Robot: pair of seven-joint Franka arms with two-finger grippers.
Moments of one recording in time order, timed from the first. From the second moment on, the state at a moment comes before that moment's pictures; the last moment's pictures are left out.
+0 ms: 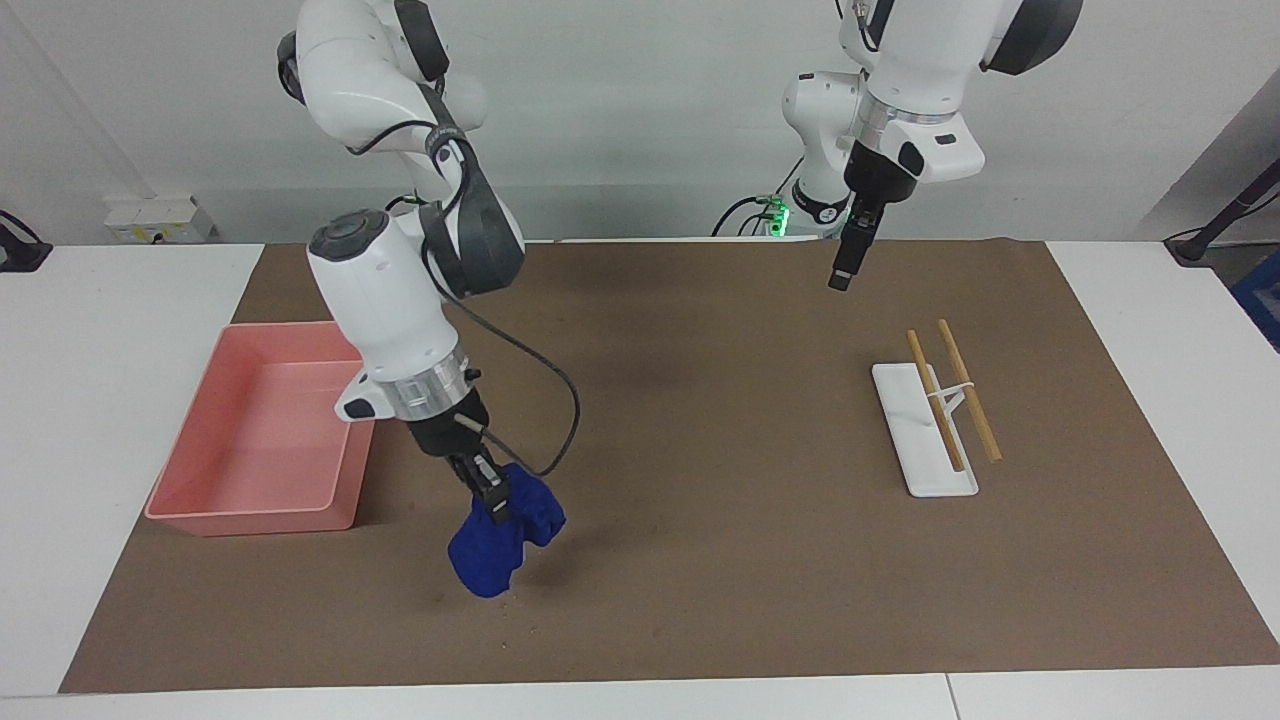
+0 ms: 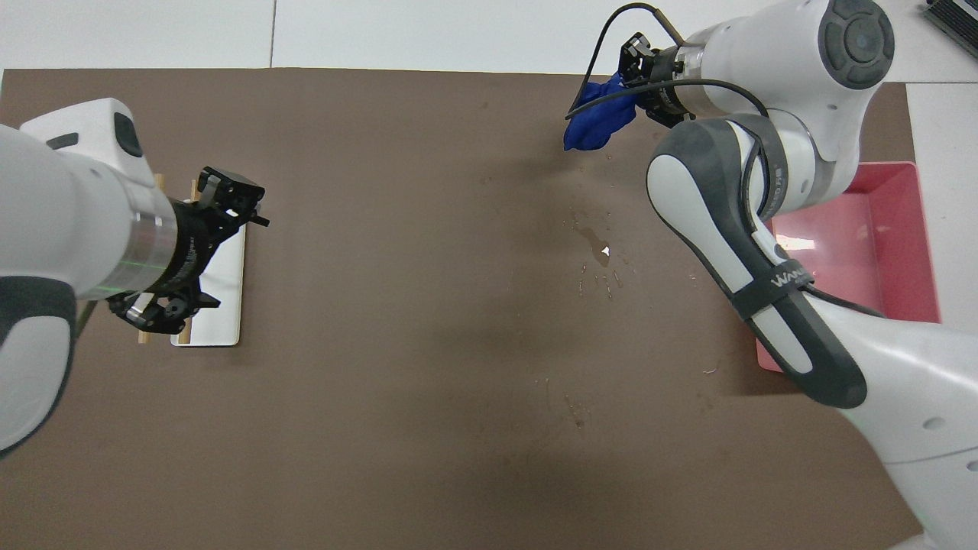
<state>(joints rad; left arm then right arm) -0.18 -0.08 -0.13 -1.68 -0.02 1.70 -1.27 0.03 0.65 0.26 -1.19 -0.02 2.25 1.00</state>
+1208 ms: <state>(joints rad) 0.04 0.05 -0.13 -1.55 0.07 1.61 -0.40 0.03 0.70 0.26 -1.40 -0.08 2.19 0.96</state>
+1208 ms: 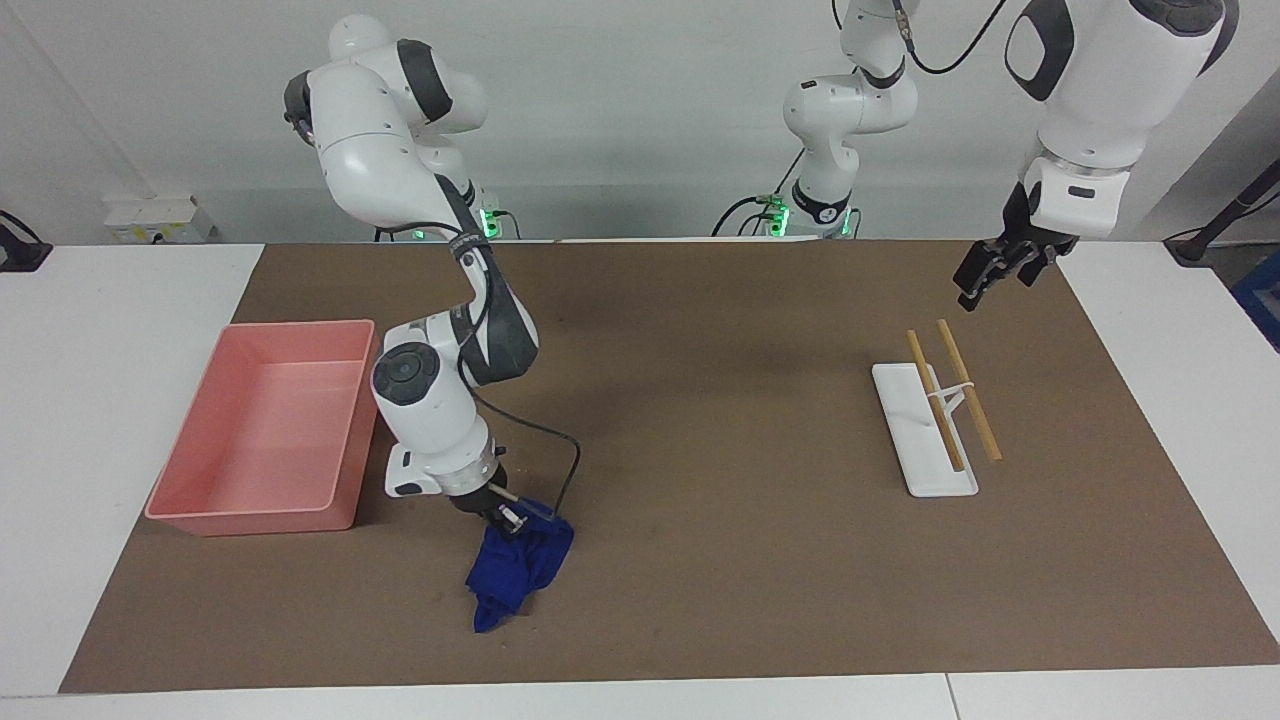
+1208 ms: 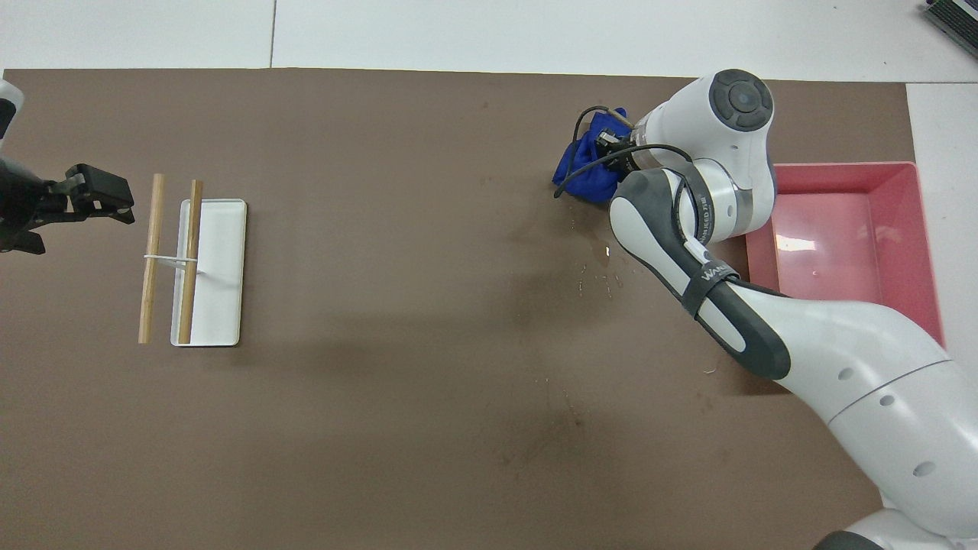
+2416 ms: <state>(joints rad) 0.03 -0.05 -0.14 -1.70 0.08 1.62 -0.26 0.03 0.15 0.26 -2.12 -0.03 1.88 0.94</state>
